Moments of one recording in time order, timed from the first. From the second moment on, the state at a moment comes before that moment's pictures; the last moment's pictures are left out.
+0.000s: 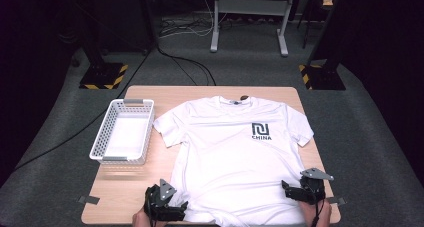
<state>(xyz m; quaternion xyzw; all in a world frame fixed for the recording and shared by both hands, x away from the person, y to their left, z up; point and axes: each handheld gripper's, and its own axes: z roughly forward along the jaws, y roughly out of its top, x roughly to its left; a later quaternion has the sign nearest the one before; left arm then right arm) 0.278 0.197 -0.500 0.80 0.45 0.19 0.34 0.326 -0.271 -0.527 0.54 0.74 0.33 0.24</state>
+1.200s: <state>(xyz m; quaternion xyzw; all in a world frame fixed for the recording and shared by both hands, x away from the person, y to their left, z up) 0.265 0.239 -0.517 0.84 0.37 0.13 0.37 0.330 -0.276 -0.526 0.54 0.74 0.32 0.23</state>
